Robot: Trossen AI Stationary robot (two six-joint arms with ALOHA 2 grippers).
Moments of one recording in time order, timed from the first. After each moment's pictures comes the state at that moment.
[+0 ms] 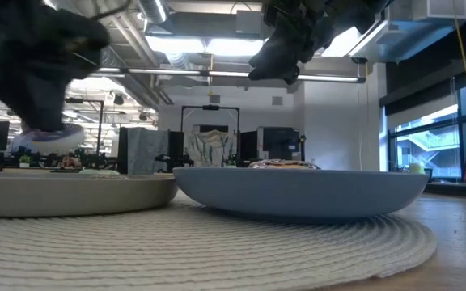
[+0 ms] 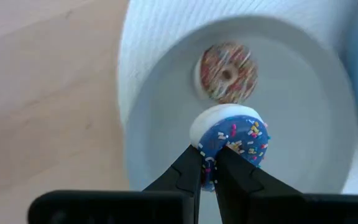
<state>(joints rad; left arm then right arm) -0.46 1.37 0.81 -0.71 -0.26 -1.62 -0.13 1.49 1.06 -0.16 -0.21 0.07</state>
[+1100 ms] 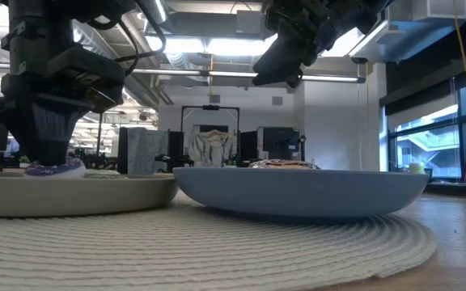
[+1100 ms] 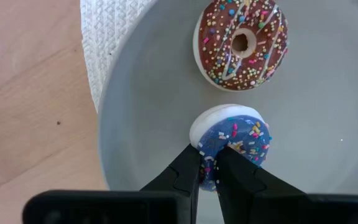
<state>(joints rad) -0.35 1.51 0.81 -0.63 -0.03 -1.47 -0.13 1.49 1.06 -0.21 -0.20 0.07</state>
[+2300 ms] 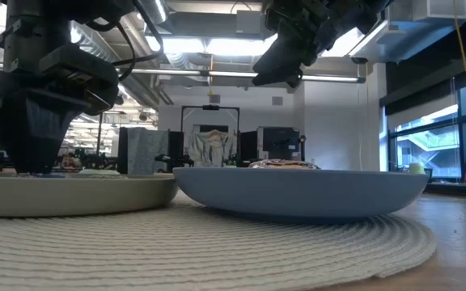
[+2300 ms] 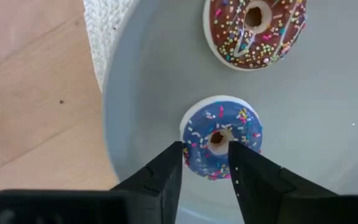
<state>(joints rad) -0.35 1.51 0.81 -0.66 0.03 -1.48 -0.13 1.49 1.06 -0.21 -0.20 0.07</state>
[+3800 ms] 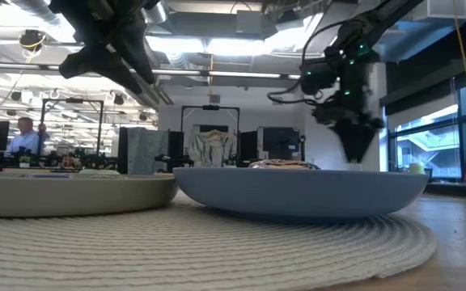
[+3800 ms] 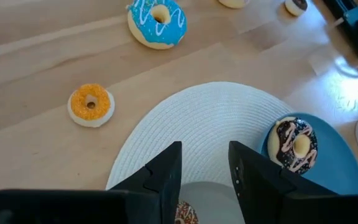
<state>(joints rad) -0.24 1.20 0.87 -0.62 -0.53 -1.22 -0.56 1.61 1.07 -1.02 0.03 0.32</state>
